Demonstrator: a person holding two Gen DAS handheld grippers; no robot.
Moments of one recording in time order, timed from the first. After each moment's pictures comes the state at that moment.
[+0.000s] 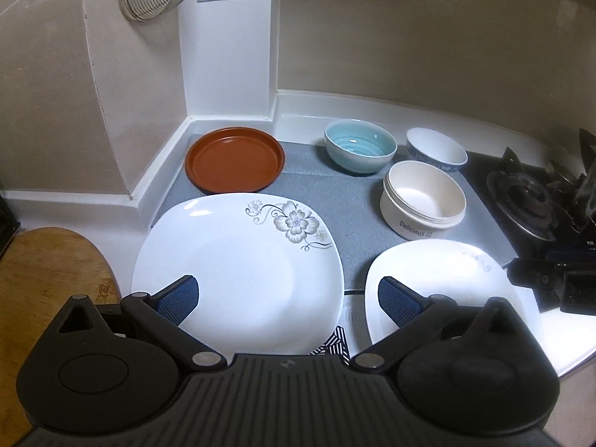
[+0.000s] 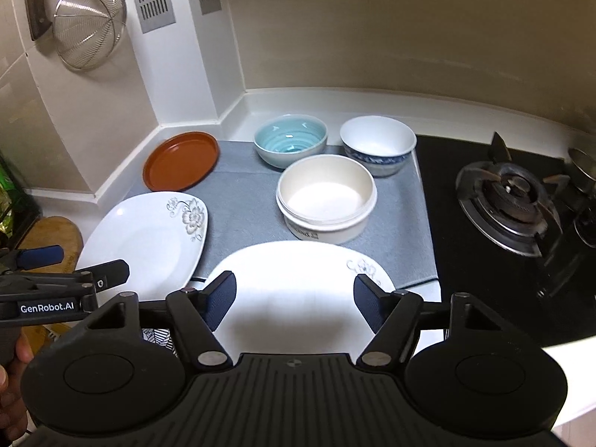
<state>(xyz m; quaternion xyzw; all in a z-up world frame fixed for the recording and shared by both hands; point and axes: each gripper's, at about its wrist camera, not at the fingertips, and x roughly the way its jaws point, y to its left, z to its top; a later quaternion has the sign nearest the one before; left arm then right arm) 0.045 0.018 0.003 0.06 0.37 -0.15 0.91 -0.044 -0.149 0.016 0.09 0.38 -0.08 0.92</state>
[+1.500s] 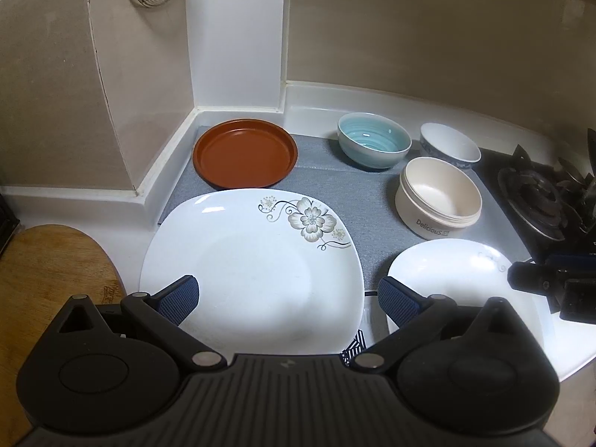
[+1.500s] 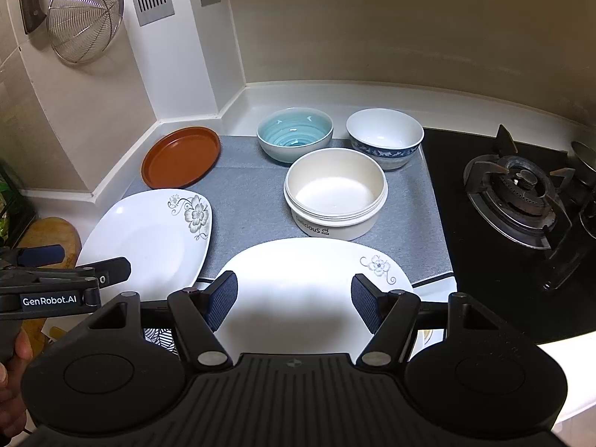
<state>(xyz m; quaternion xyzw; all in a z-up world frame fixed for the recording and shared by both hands) 0.063 0.032 -0.006 0.06 0.39 -0.15 0.91 -0.030 -0.131 0.003 0.09 0.38 -0.10 0.91</state>
